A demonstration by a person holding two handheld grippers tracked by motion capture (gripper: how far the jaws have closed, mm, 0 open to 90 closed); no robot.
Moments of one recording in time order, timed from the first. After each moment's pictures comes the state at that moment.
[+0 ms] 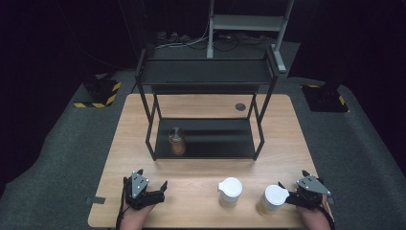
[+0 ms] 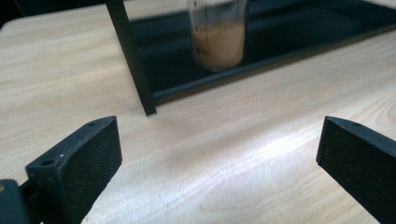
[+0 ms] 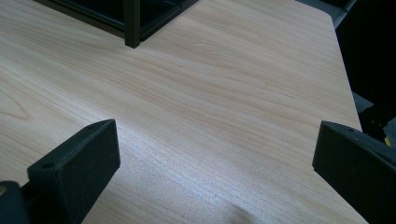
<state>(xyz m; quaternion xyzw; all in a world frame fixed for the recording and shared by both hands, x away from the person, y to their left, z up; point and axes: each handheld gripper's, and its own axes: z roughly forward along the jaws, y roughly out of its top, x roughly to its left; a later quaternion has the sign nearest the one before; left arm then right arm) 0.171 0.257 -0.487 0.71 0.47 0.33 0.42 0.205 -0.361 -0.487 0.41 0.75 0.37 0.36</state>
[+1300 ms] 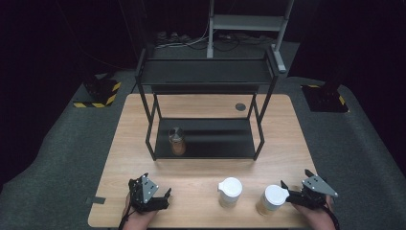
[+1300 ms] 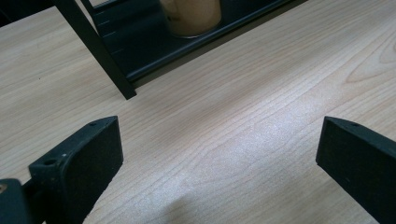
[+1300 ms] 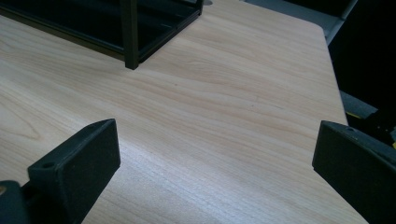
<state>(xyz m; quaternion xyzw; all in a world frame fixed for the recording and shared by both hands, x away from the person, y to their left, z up) 0.170 0.239 -0.486 0.76 0.42 0.34 0.36 0.198 -0.374 -0.484 0.42 0.73 0.40 0.36</state>
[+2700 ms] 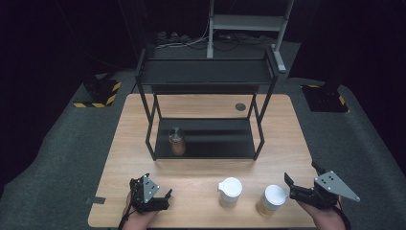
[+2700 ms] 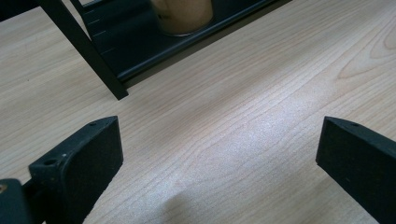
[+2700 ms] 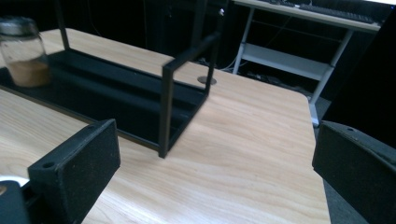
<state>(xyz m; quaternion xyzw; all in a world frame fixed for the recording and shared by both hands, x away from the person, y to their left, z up) 0.173 0.240 -0.485 0.77 0.41 0.34 0.36 0.162 -0.360 -0.420 0.39 0.68 0.48 0.39</state>
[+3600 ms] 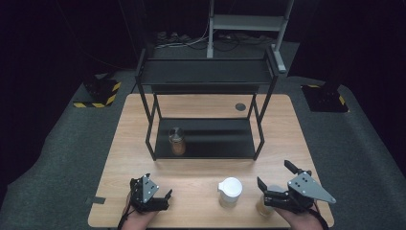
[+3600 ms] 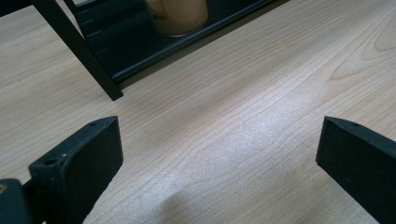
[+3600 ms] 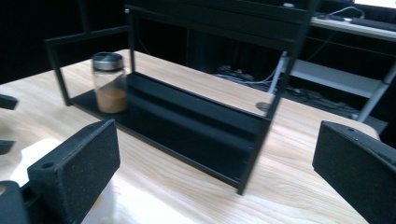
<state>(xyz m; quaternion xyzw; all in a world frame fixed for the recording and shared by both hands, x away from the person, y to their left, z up) 0.175 0.246 -0.484 0.77 0.40 0.33 0.37 0.150 -0.301 -0.393 0.34 0.71 0.52 0.34</state>
